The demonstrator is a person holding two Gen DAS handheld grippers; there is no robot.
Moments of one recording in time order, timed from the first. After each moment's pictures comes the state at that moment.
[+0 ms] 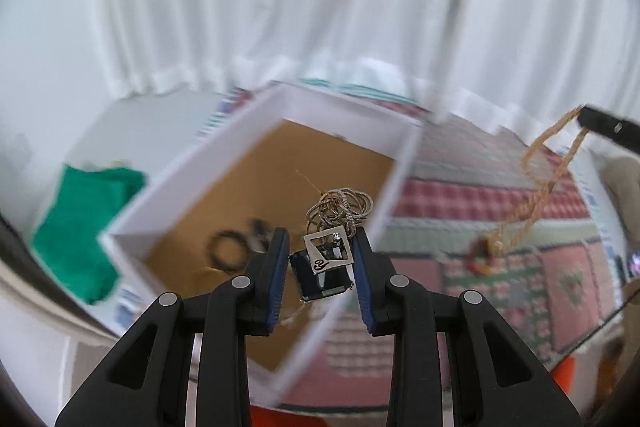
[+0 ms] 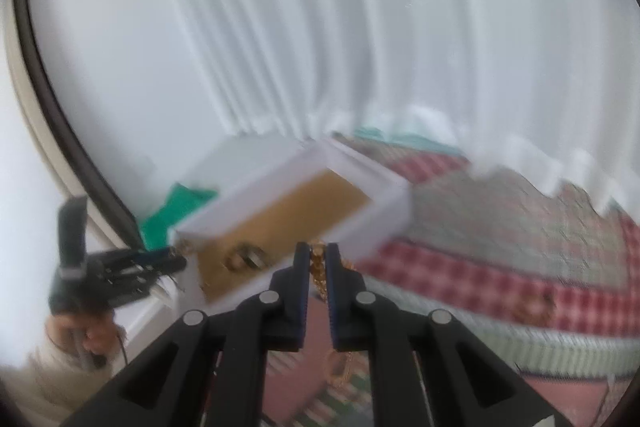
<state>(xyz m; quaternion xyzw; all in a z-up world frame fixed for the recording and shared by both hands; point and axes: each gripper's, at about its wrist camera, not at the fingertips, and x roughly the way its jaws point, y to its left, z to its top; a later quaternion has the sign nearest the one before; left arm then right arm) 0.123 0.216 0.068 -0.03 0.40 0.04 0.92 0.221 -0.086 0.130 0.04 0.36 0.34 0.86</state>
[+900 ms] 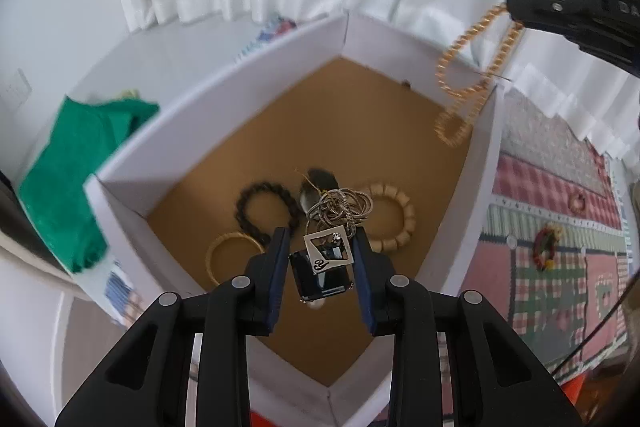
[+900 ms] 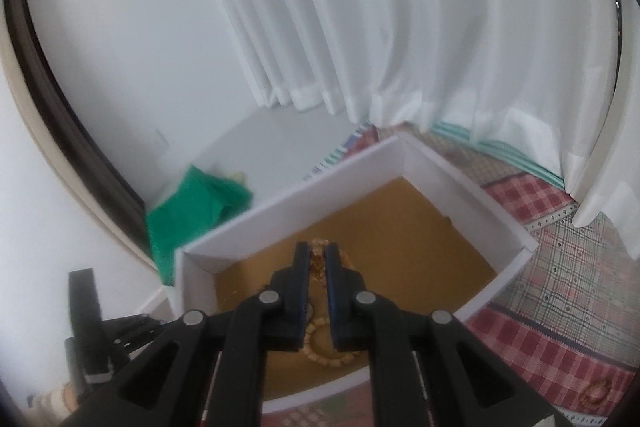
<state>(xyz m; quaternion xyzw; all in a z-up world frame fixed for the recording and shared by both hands) 0.164 0.276 -0.034 -0.08 0.48 0.07 0.87 0.321 0.109 0.083 -0.01 0.42 0.38 0.82</state>
